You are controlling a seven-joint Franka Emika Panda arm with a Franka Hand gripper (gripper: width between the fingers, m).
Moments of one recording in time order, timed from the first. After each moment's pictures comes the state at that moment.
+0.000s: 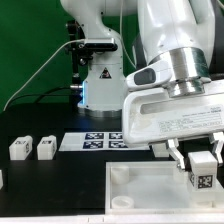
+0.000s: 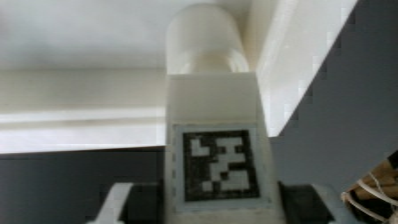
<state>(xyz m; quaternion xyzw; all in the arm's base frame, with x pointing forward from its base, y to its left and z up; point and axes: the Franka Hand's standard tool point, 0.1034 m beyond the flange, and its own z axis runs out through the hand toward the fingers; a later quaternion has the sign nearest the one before) 0.618 0.117 0.076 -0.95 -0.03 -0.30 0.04</state>
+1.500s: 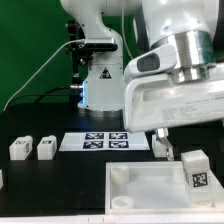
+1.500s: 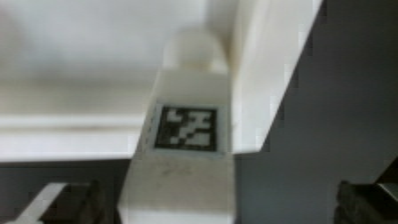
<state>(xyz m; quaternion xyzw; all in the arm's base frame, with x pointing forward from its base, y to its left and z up) 0.613 0.119 0.105 -0.99 -0.04 -0.15 0.07</state>
